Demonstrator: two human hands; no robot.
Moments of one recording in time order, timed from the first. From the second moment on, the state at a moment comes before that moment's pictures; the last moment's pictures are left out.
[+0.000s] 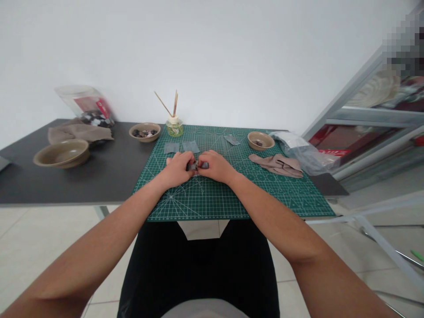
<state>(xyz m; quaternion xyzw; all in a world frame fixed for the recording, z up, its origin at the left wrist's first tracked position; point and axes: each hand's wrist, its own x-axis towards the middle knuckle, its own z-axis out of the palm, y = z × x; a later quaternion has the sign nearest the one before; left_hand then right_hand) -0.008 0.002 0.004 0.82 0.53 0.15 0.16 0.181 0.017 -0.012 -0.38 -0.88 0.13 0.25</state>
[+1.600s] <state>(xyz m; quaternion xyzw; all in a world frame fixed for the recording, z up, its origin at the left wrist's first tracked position) -0.008 0.001 0.006 0.82 0.54 0.14 0.16 0.180 0.018 -0.013 -0.36 -0.89 0.13 0.26</state>
